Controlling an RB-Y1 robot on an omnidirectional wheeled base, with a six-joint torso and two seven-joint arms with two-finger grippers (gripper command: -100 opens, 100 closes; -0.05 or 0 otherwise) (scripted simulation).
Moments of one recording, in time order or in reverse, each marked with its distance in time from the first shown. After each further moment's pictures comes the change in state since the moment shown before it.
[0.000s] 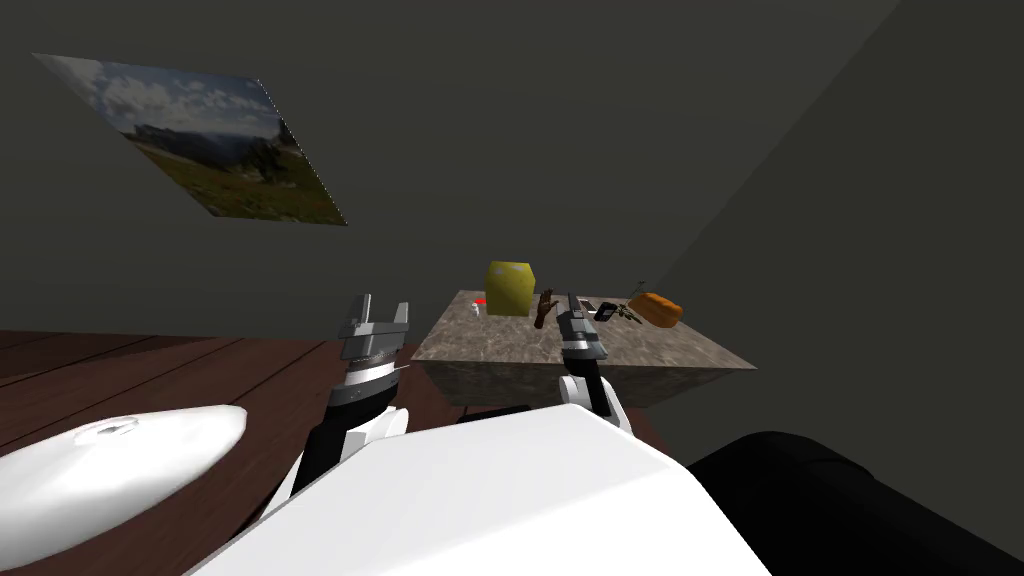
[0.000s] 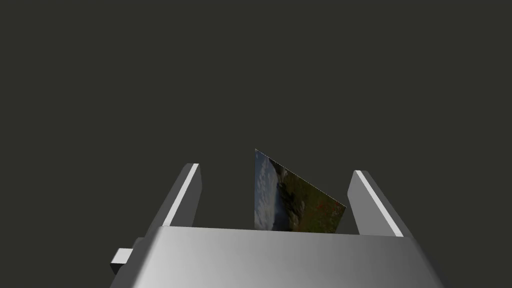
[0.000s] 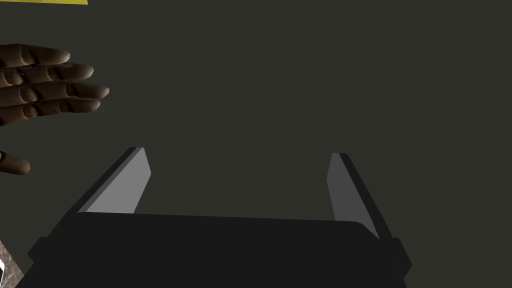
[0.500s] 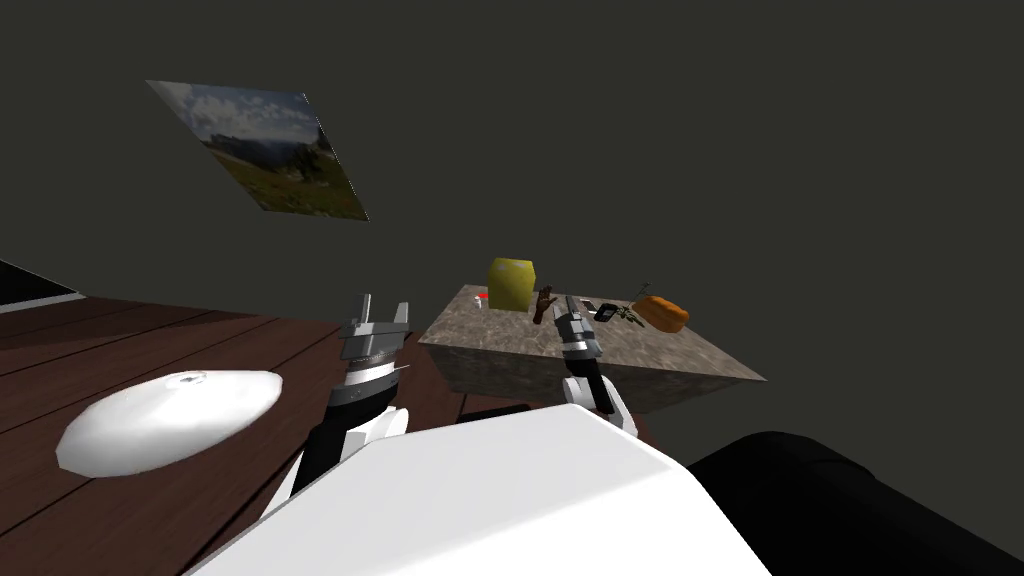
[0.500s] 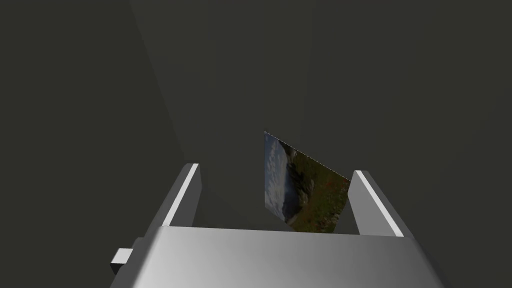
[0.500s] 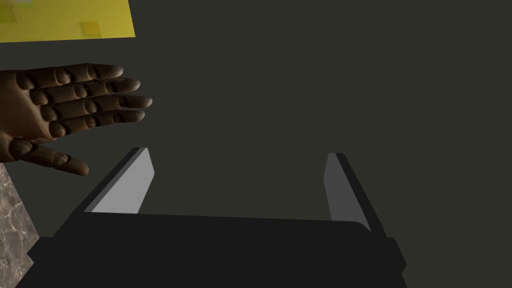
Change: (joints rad) left arm 0.000 0.000 0.000 0.000 0.000 0.000 0.000; right arm -0.010 -0.102 0.000 0.053 -0.051 0.001 -0.112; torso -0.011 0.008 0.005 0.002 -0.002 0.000
